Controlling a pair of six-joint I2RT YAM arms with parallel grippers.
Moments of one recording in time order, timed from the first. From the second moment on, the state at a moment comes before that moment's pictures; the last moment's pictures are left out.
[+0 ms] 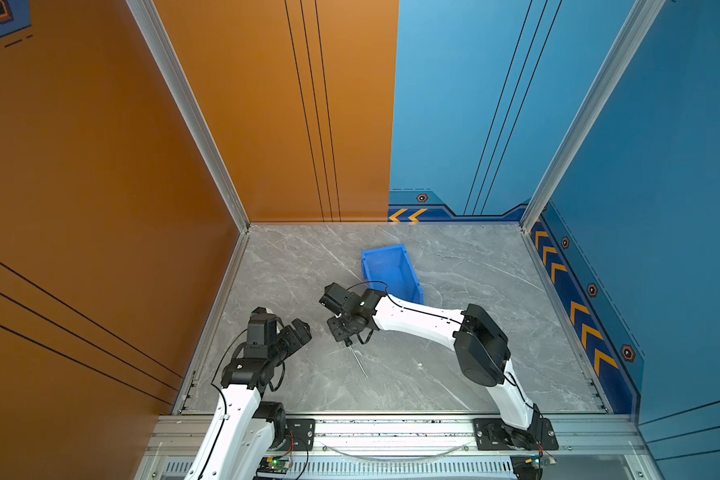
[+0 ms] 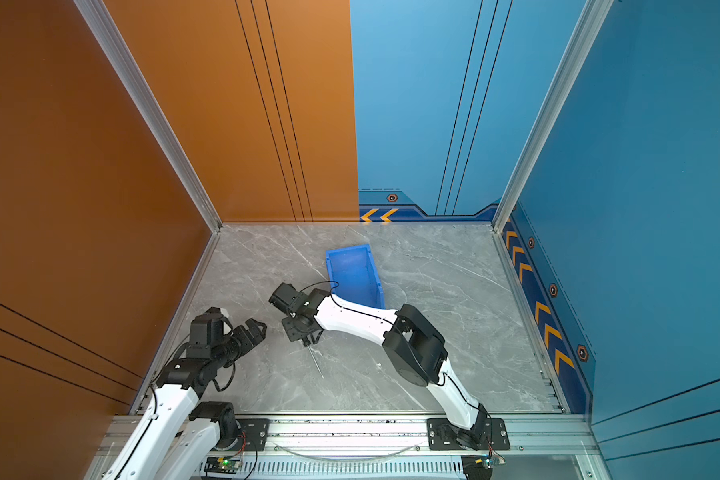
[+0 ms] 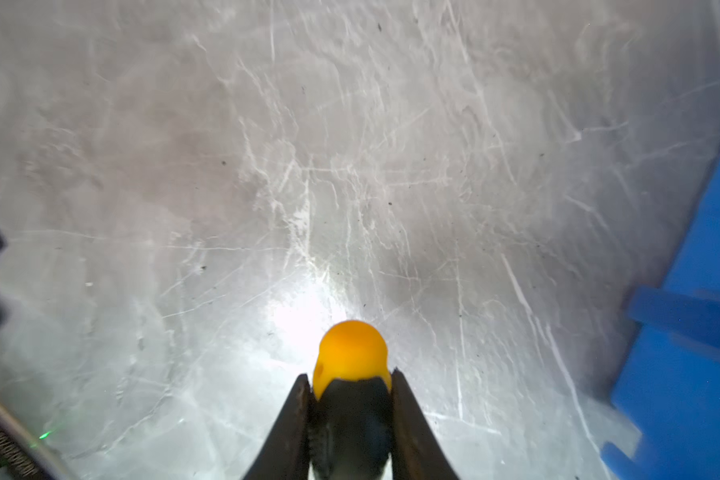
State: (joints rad) left arm -0.02 0.65 0.42 -0.58 0.12 -0.70; right arm 1.07 2.12 1.79 -0.75 0.06 0.48
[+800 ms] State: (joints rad) left arm -0.24 0.77 0.44 -0.40 0.15 -0.58; right arm 0.91 1.85 1.74 -0.76 0.12 0.49
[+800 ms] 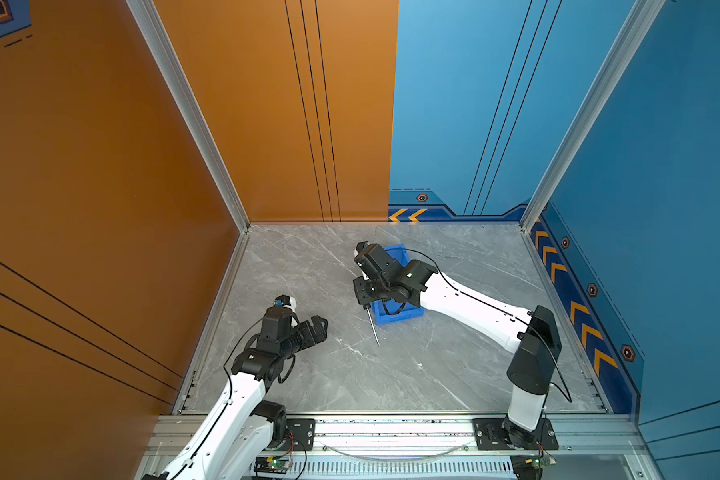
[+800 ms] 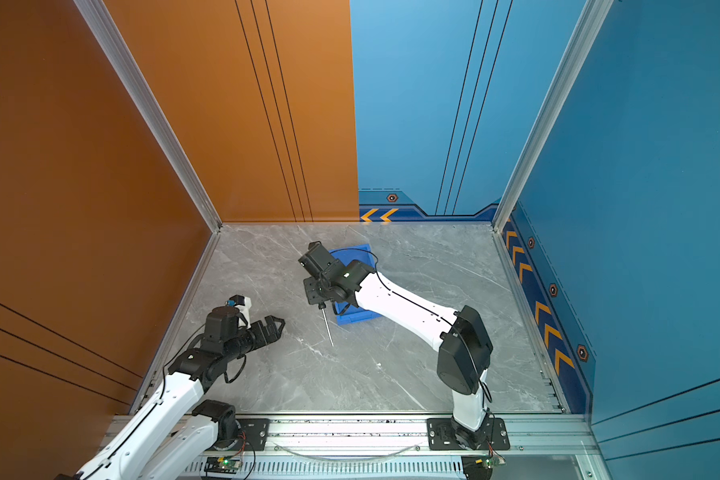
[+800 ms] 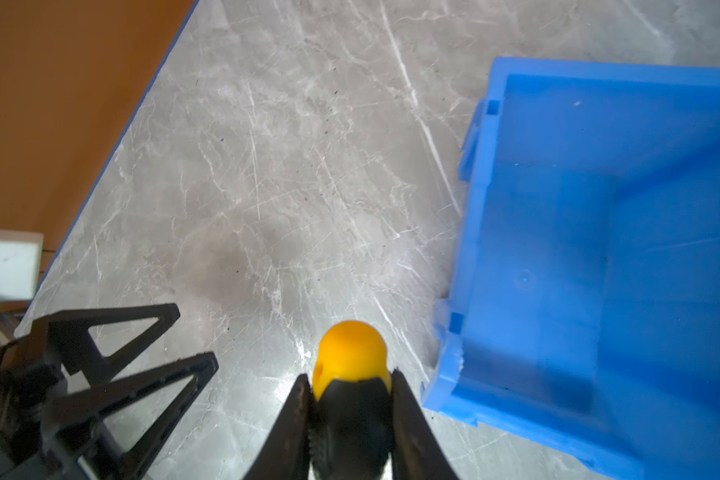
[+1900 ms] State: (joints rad) left arm -0.77 1.01 0.72 -0.39 0.04 -0.37; right arm 0.63 2.05 1.83 -0.74 0.14 0.37
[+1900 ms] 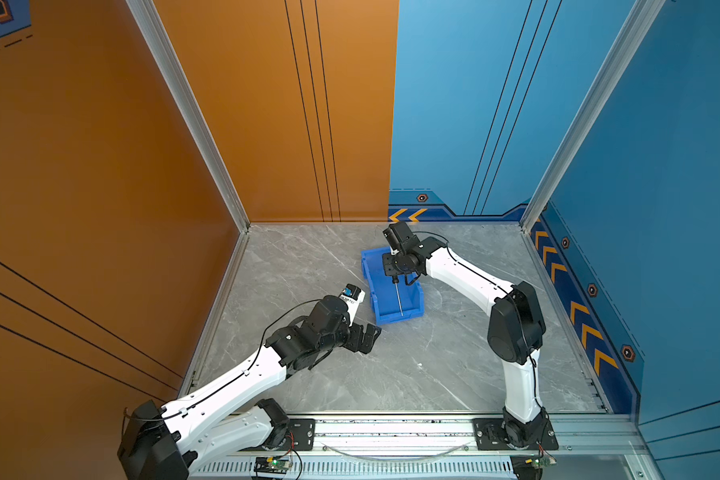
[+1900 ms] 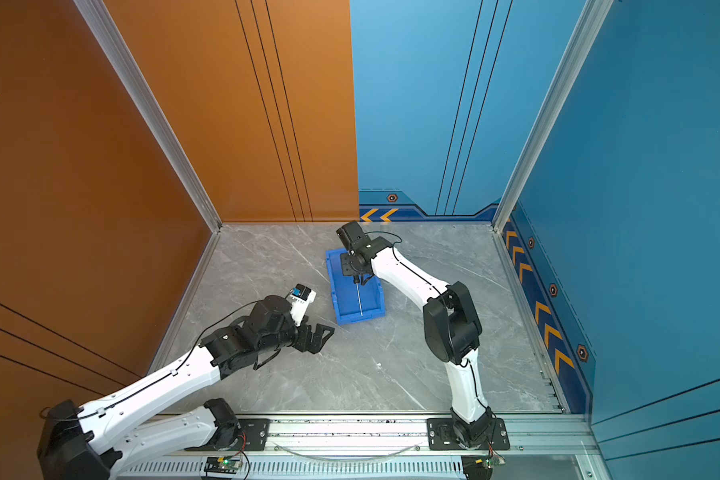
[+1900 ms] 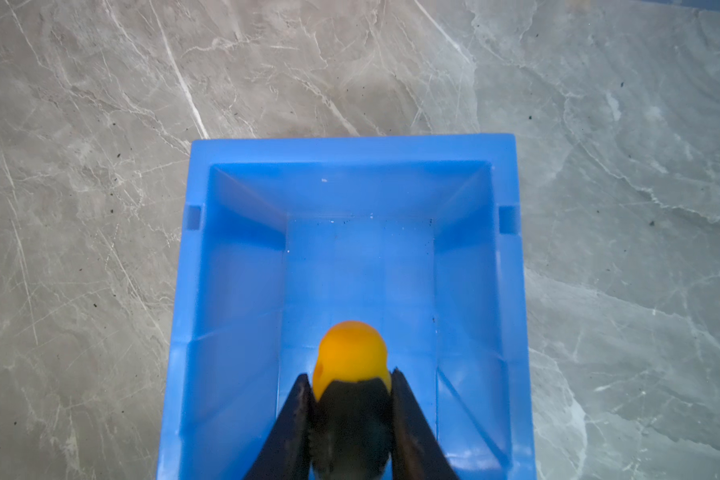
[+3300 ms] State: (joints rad) left arm -0.79 1.02 0.72 -0.45 -0.08 -0.43; right arm 0.62 2.36 1.98 -0.66 0.14 0.38
